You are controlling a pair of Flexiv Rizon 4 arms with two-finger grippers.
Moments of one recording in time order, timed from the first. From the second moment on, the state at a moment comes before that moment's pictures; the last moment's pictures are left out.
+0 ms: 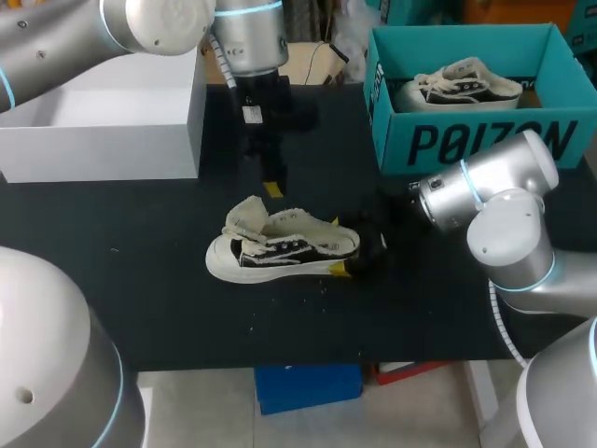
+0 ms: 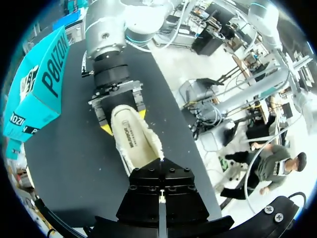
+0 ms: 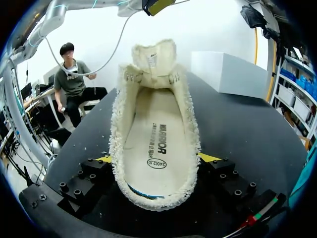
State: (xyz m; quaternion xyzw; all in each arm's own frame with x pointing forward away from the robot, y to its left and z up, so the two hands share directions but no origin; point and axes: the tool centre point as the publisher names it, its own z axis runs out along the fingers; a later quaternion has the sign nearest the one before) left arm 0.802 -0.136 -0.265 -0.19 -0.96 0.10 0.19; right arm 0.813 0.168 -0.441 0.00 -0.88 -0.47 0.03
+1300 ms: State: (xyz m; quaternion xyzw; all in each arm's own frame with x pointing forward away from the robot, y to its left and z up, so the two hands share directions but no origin) left arm 0.795 -0.161 -0.298 -0.05 -0.98 0.01 0.18; right arm 0.813 0.168 -0.441 0.00 -0.88 -0.47 0.03
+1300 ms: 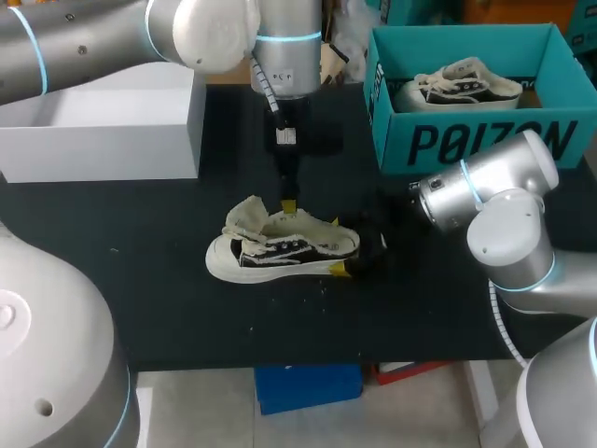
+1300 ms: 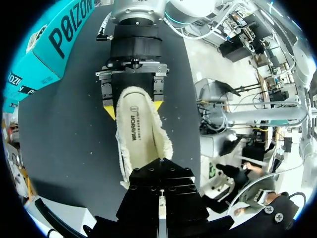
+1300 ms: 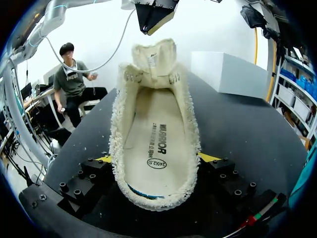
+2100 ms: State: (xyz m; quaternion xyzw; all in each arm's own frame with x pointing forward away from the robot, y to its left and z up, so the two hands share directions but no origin) left arm 0.790 -0.168 -0.353 -0.06 -0.98 0.05 0.16; right arm 0.813 0.168 -0.441 0.00 -0.88 -0.47 0.03
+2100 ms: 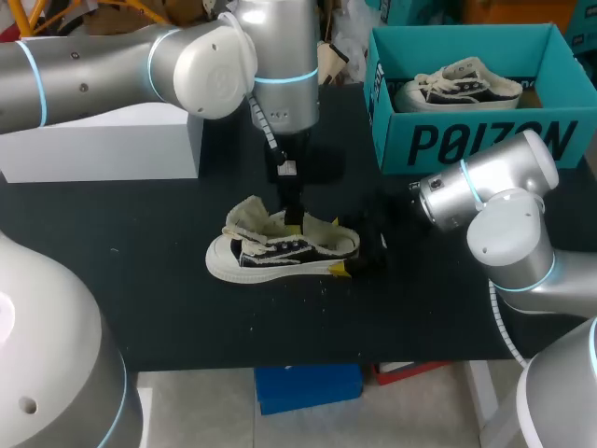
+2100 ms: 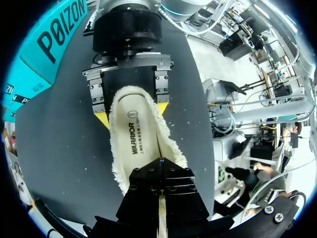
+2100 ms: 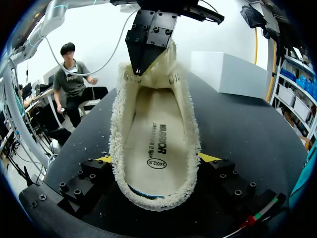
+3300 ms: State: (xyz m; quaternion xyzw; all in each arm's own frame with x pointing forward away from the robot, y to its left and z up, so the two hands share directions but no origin) left arm 0.773 -0.190 -0.406 -0.04 -0.98 0.06 0.20; right arm 0.812 0.168 -0.441 0.00 -0.88 -0.47 0.03
